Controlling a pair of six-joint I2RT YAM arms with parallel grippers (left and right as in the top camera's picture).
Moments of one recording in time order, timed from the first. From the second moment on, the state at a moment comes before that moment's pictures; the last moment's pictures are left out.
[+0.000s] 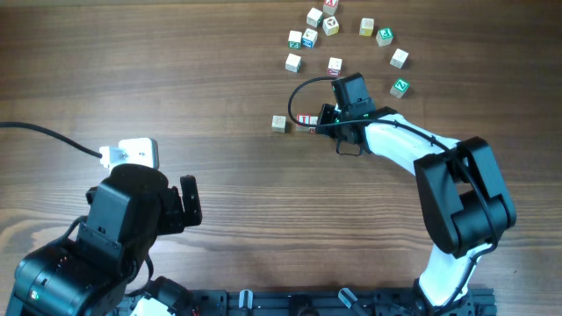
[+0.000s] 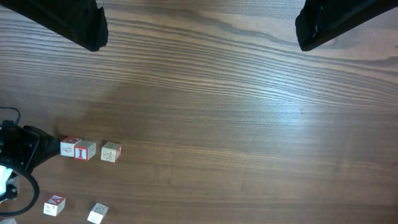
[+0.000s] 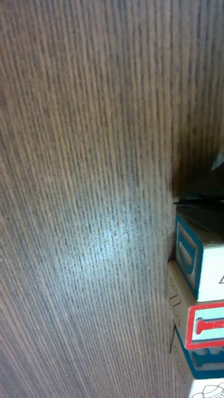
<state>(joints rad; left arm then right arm) -0.49 0.87 1.35 -1.41 -0.35 -0.48 0.37 1.97 1.11 -0.18 -0.10 0.61</state>
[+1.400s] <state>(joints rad) -0.49 0.87 1.35 -1.41 -0.35 -0.48 0.43 1.97 1.11 -0.18 -0.08 0.74</state>
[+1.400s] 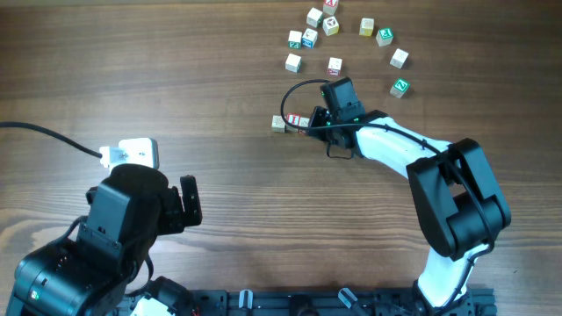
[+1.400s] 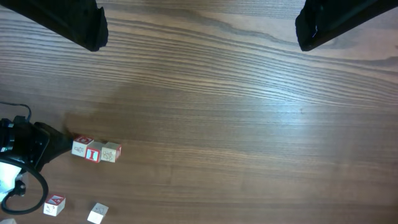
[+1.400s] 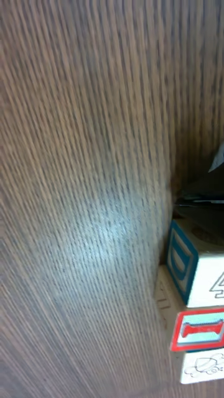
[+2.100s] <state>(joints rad) -0.49 0.87 1.35 -1.41 -0.35 -0.48 0.43 1.98 1.11 -0.08 -0.10 0.63</state>
